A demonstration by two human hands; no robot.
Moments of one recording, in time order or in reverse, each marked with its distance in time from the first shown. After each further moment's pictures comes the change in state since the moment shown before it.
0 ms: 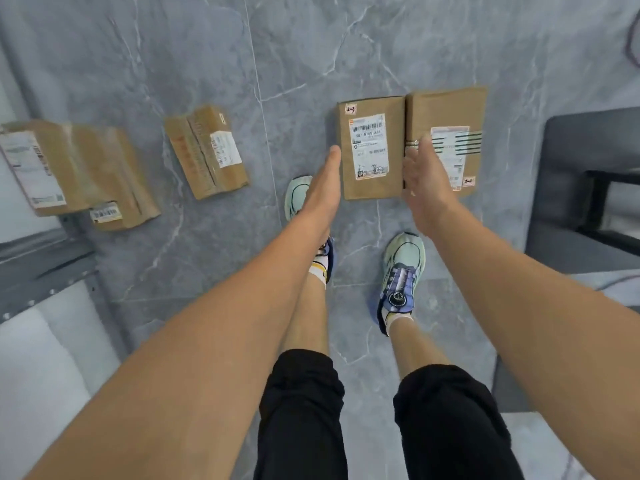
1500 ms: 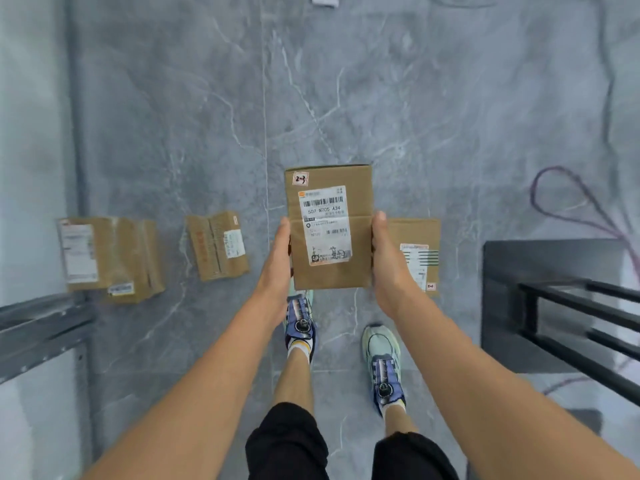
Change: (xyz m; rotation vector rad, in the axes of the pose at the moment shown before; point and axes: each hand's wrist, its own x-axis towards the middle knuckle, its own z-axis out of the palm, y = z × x) left_hand -0.087 0.096 -0.041 -0.207 0.050 0.178; right_hand -0.065 -0.094 0.038 -0.023 -0.056 -0.040
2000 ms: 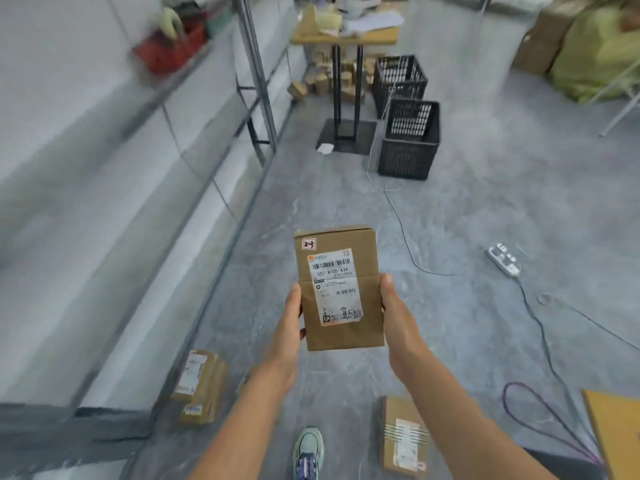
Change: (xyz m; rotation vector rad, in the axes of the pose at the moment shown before) left_hand -0.334 0.226 -0.002 -0.131 0.118 0.544; right_hand -0.396 -0.249 0.021 -0.191 -0.166 -0.562
